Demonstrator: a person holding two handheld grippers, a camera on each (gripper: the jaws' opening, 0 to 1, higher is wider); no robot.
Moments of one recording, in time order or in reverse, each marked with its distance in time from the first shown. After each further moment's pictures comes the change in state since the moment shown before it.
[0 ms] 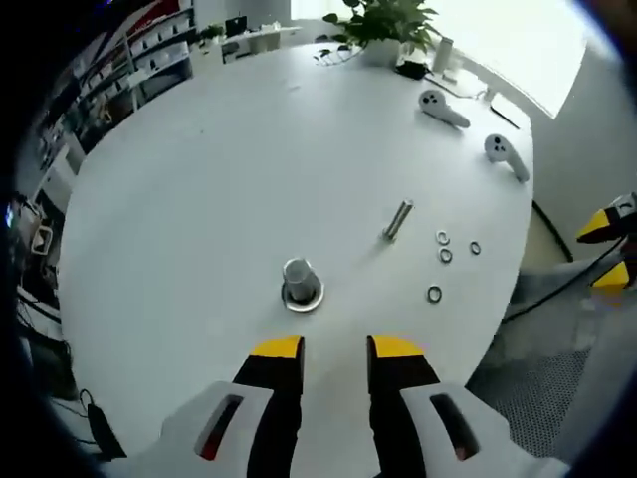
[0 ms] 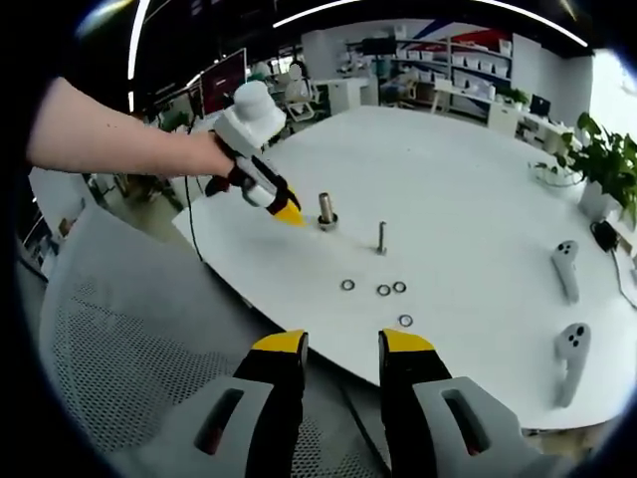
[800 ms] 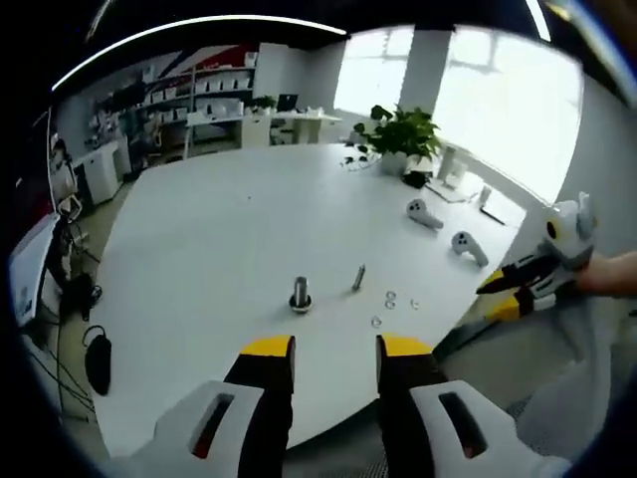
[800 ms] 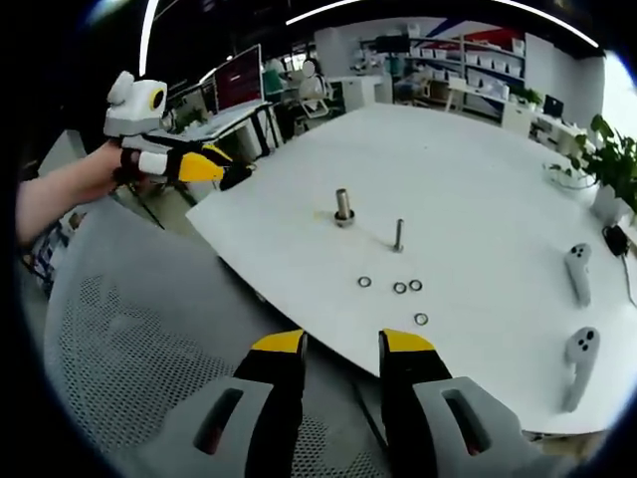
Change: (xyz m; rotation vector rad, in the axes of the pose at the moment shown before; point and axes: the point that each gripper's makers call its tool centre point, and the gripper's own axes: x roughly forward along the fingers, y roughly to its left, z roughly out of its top) left arm -0.144 -0.034 -0.028 -0.104 -0.370 0.080; right arm 0.001 0.014 -0.006 -0.018 0.032 0.064
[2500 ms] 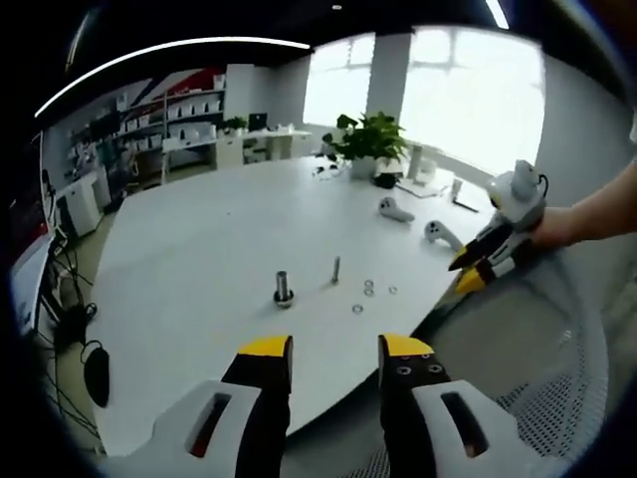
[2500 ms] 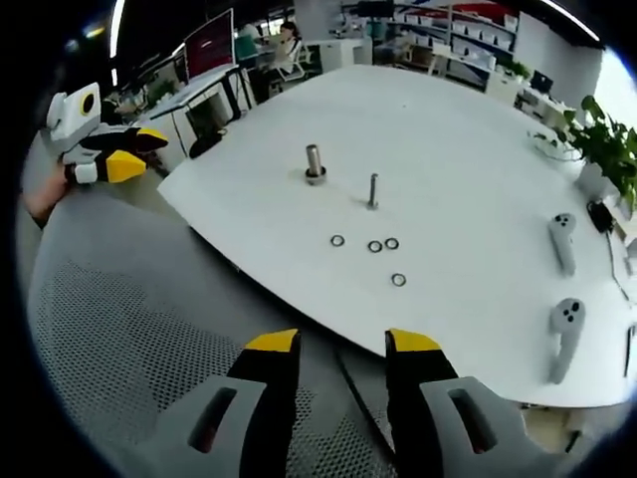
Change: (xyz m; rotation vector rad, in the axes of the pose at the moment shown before) left arm -0.015 -0.019 -0.020 0.084 -0.066 -0.114; right arm 0.001 -0.022 -0.029 0.054 0.167 -0.116
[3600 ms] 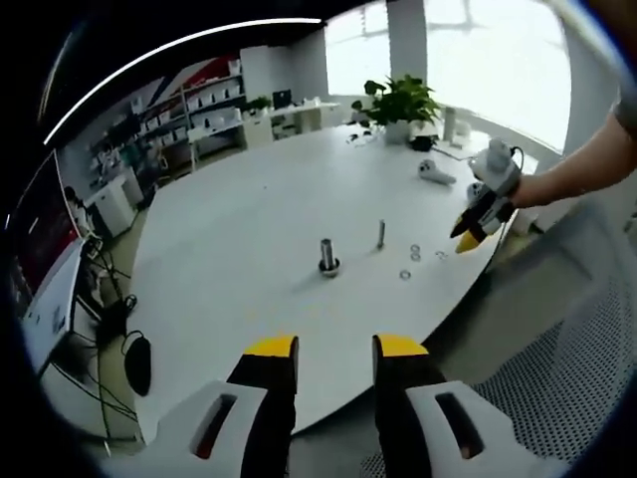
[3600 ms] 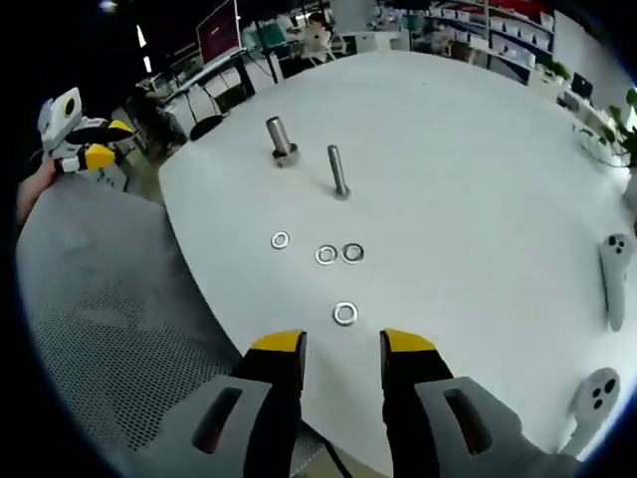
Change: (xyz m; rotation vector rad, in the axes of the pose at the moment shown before) left arm -0.001 0.038 -0.022 0.066 0.142 0.214; right arm 0.100 -0.069 0.008 -0.133 0.061 0.184
